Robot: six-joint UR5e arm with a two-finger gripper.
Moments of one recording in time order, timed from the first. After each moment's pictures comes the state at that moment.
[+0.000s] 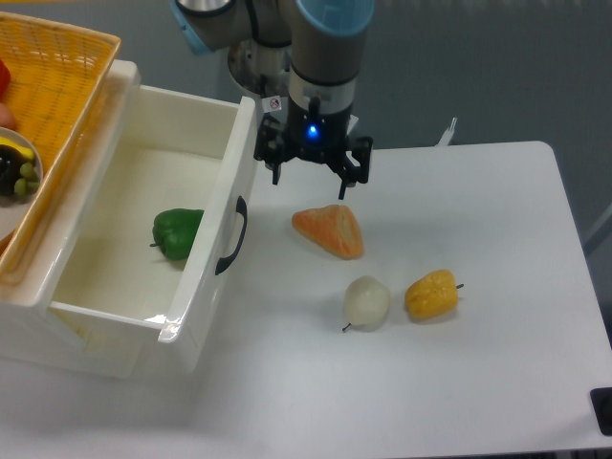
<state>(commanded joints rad) 2.50 -1.64 -1.60 -1.43 1.43 0.67</state>
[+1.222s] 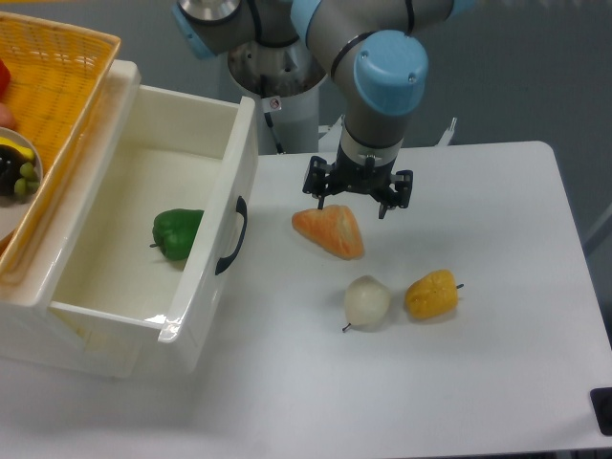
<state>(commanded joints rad) 2.55 -1.73 -1.65 -1.40 1.49 0.65</state>
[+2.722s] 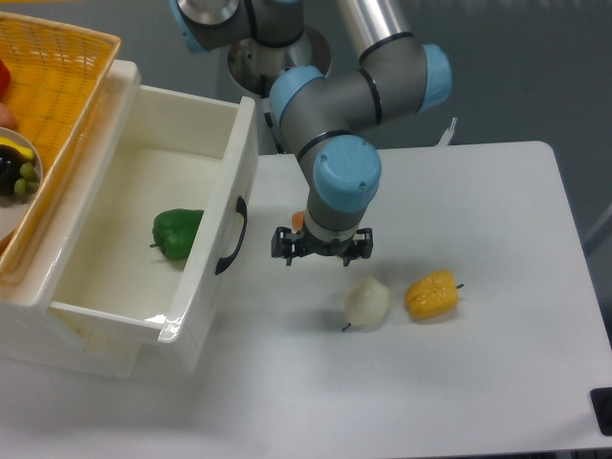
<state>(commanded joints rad) 2.41 -1.92 -1.62 -1.30 1.49 0.39</state>
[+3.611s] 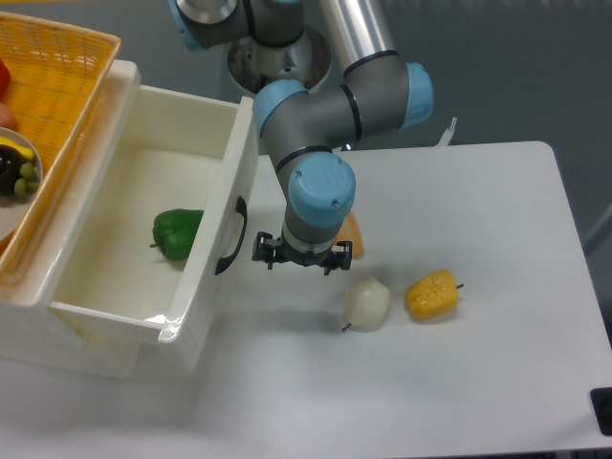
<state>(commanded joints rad) 2.38 -1.92 -1.63 -1.30 1.48 0.43</state>
